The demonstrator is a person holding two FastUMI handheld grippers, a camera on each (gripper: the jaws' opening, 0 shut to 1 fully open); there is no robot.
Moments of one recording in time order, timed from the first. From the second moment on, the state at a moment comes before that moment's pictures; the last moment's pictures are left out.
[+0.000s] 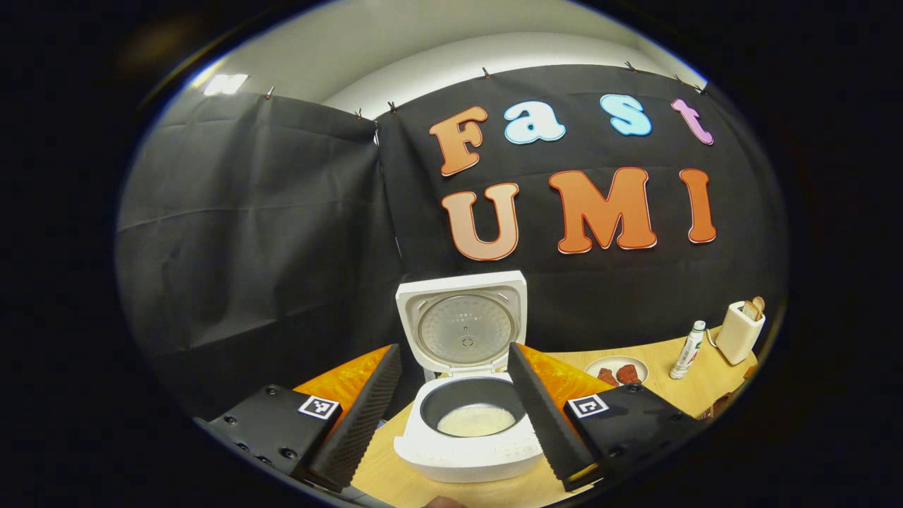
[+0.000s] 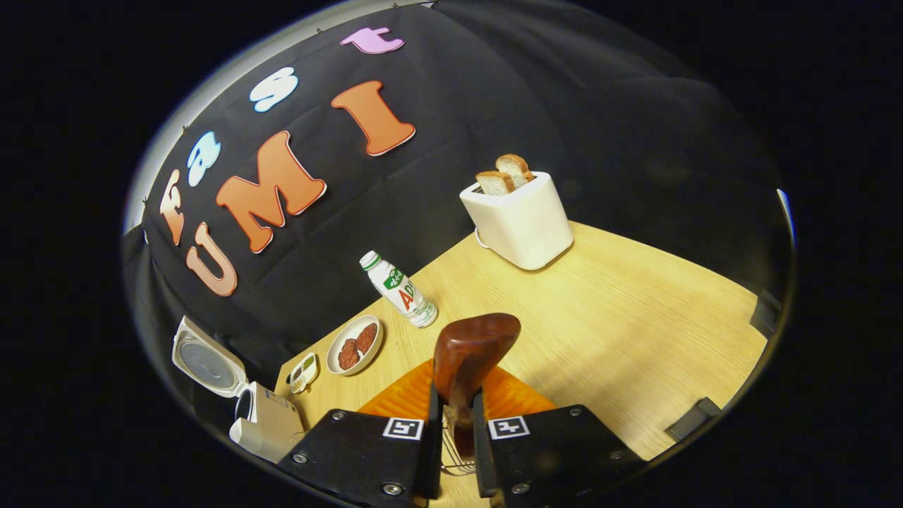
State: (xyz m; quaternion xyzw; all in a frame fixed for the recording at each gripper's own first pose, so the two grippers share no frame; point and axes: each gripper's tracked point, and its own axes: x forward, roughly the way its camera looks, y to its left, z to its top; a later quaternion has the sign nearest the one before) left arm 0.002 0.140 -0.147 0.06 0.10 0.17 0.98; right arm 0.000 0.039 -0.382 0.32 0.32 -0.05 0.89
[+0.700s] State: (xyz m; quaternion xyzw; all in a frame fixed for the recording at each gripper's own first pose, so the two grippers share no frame) left arm 0.130 0.178 -0.100 -0.01 0.10 0.11 0.99; right arm -0.026 -0.029 -0.289 0.17 0.27 -0.10 0.94
